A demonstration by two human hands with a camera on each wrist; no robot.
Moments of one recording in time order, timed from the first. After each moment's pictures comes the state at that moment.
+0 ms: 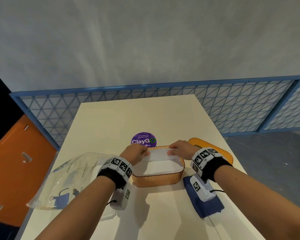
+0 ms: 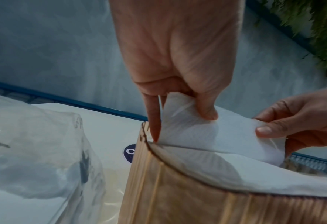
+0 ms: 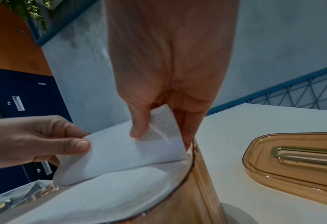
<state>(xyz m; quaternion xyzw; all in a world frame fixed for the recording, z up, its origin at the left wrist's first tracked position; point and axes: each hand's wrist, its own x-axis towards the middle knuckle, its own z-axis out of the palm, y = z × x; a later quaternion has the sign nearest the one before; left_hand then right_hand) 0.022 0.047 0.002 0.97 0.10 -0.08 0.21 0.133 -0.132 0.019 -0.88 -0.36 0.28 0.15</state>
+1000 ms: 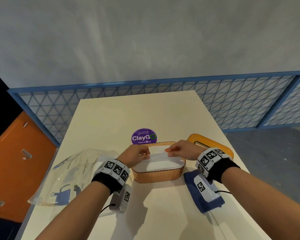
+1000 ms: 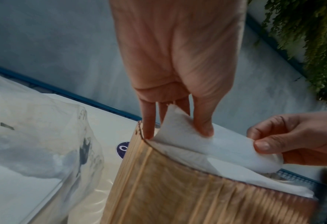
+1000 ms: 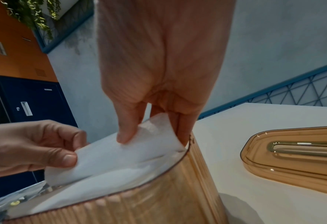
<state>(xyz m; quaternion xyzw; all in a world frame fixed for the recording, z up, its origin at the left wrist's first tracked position) 0.004 0.045 -0.003 0.93 0.12 -0.08 0.35 0.119 -0.143 0.020 -0.86 -0.34 0.33 0.20</state>
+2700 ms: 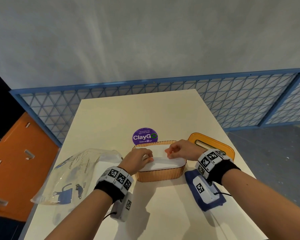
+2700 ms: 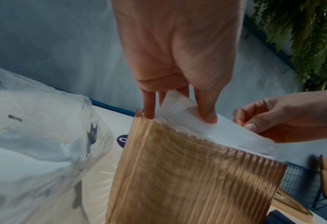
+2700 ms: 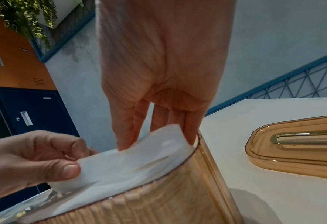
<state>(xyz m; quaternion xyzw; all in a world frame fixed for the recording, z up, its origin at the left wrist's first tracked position) -0.011 0.031 -0.007 0.95 0.09 -0.04 0.30 0.118 -0.145 0.009 -0.83 -0.33 0.34 0.29</state>
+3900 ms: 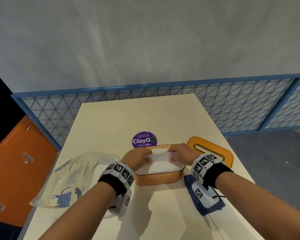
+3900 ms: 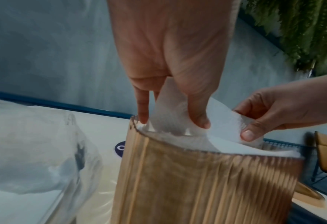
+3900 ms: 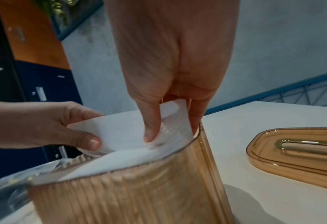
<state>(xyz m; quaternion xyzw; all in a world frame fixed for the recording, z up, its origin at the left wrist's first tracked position) 0.007 0.037 -0.004 0.98 0.04 -0.08 0.19 0.113 -0.137 0.009 -0.89 -0.39 0.21 0.13</state>
